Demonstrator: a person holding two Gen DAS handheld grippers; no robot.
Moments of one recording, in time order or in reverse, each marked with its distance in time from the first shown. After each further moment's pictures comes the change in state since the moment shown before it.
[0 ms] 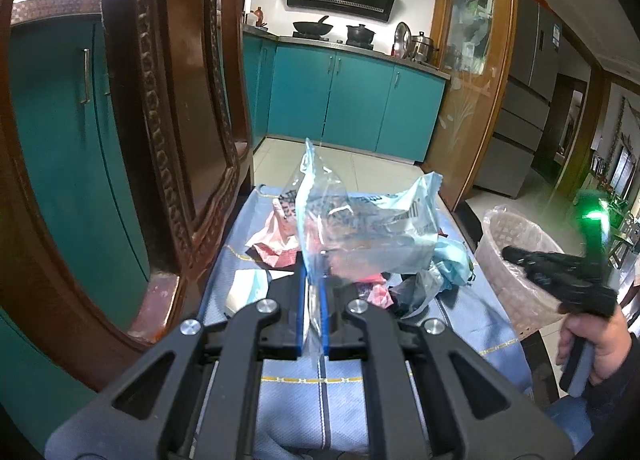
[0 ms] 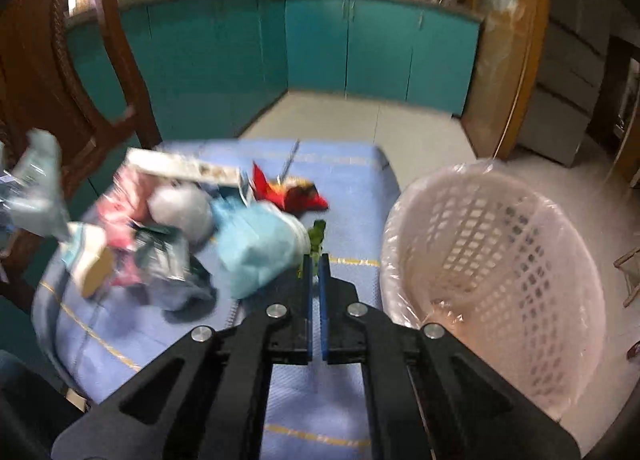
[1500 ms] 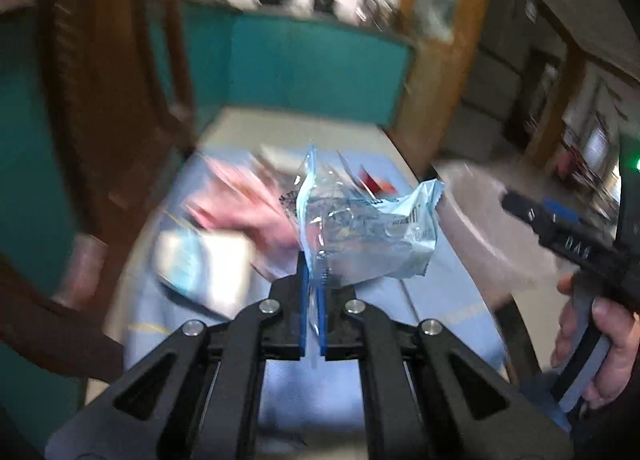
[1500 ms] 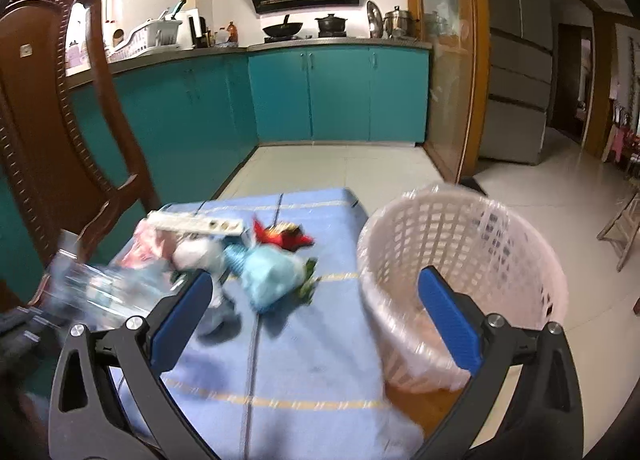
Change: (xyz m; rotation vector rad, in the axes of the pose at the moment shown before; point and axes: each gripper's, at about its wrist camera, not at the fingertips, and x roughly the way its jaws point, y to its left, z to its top) left arm -0.004 -0.030 -0.024 0.034 0.071 -0.080; right arm -0.075 0.007 -0.009 0.122 -0.164 -0.111
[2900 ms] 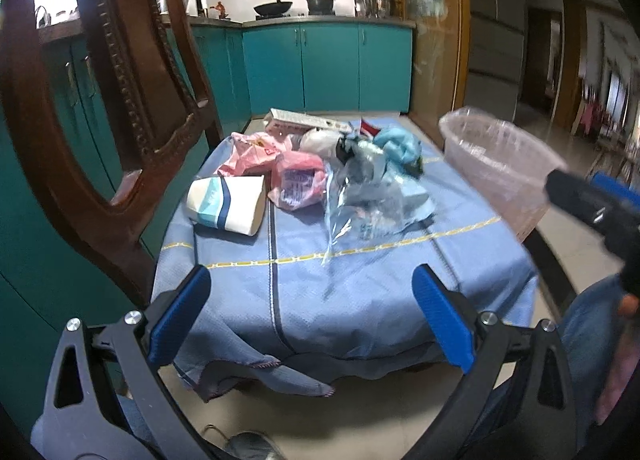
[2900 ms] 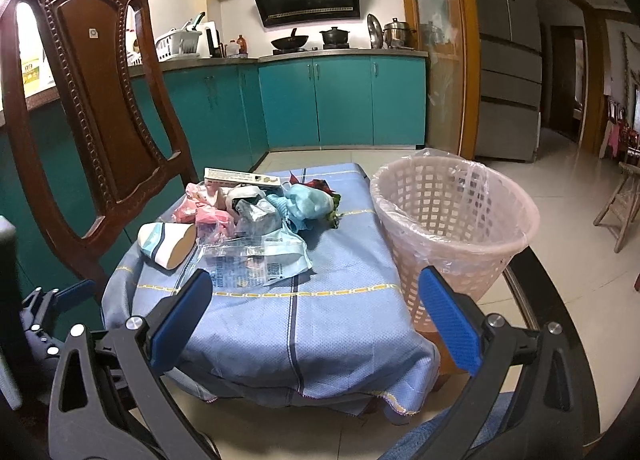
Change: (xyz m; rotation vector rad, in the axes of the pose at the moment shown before) left arm -0.034 -0.048 -0.088 0.182 0.020 0.136; right arm -0.108 0.033 -0.099 0.026 -0.045 0.032
